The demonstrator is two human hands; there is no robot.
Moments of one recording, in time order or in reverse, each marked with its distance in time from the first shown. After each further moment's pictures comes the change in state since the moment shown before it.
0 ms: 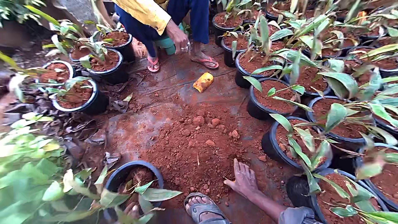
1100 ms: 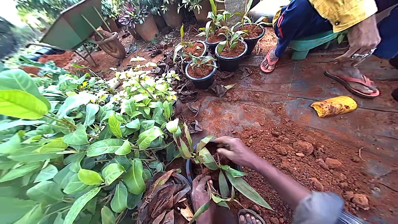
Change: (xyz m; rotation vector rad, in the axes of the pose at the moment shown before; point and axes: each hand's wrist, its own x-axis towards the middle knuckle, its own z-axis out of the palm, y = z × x) left_hand -0.011 0.014 0.040 0.265 0.241 -0.242; right_hand -0.005 -0.344 -0.107 0.352 -0.215 -1.362
